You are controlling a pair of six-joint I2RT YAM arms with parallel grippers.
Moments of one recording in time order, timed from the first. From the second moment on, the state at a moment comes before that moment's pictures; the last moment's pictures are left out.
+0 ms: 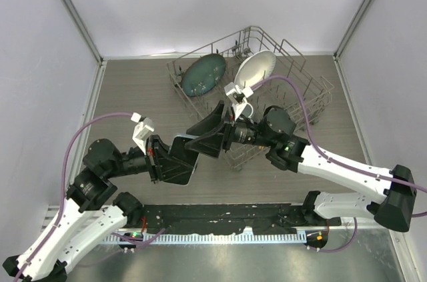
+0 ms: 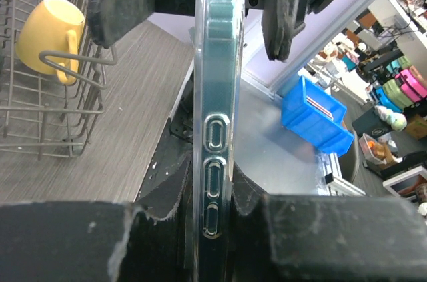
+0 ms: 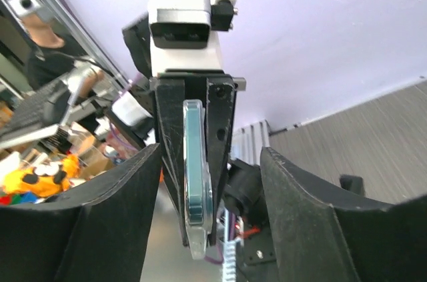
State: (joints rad) left arm -0.66 0.47 0.75 -0.27 0.72 -0.56; right arm 1.02 1.14 0.95 0.45 -0.47 0.60
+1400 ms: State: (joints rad) left arm -0.66 0.46 0.76 -0.27 0.65 -0.58; right arm 1.08 1.22 0.93 0.63 -0.37 0.64
